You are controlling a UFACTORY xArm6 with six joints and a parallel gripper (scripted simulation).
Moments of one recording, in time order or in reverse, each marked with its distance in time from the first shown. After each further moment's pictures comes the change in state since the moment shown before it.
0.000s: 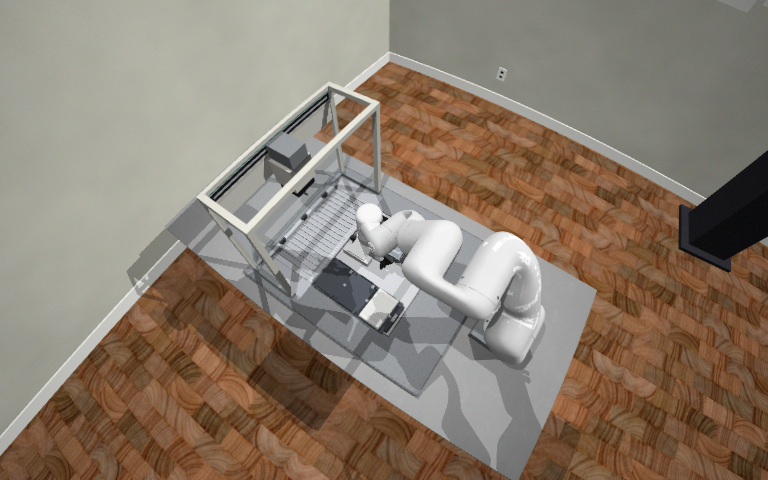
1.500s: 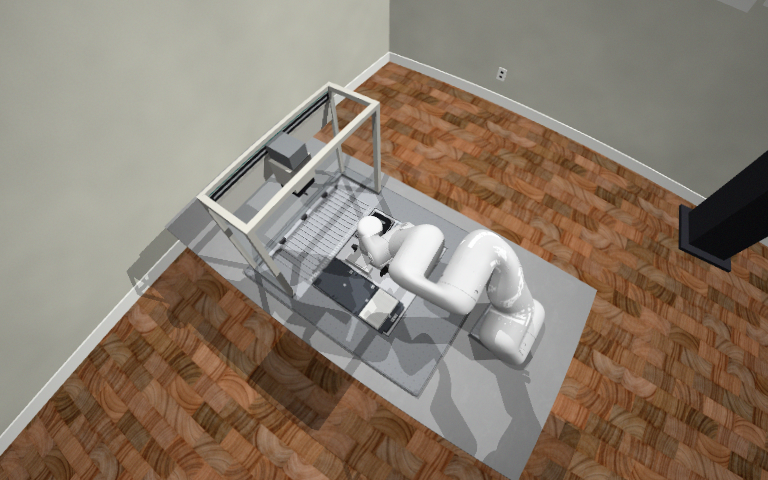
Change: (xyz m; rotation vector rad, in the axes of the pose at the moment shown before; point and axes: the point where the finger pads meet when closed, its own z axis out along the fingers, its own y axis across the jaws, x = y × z) arm 0.000 0.000 0.064 0.001 0.000 0.000
